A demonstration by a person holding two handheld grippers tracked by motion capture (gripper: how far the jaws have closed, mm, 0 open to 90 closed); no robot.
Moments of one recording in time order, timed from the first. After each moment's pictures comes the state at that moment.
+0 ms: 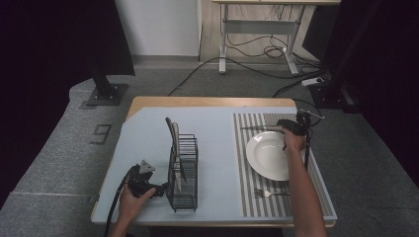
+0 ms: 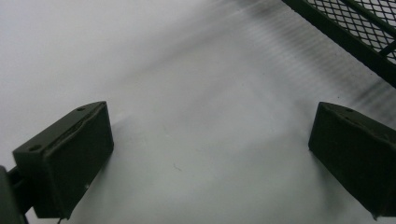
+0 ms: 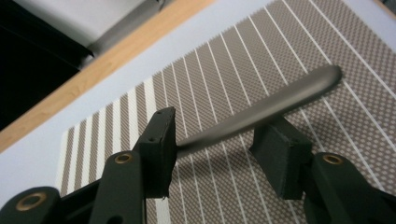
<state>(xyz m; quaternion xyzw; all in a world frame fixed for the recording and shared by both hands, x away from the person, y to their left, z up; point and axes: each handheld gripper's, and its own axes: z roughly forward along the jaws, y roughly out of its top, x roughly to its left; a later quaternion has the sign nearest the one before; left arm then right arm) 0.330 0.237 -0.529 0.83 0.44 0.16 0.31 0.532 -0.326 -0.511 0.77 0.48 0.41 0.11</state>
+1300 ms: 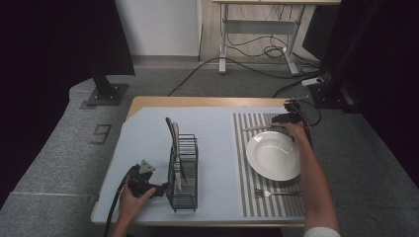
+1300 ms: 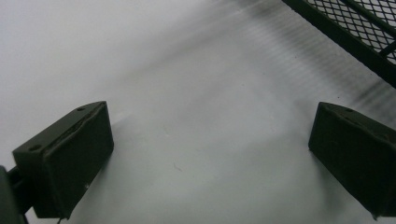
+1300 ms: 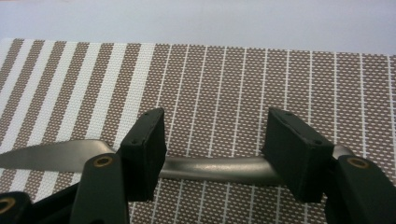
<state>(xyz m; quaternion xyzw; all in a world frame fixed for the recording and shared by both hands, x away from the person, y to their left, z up) 0.330 0.237 -0.529 0.83 0.44 0.16 0.31 0.595 -0.325 -0.506 0.63 0.70 0.30 0.12</state>
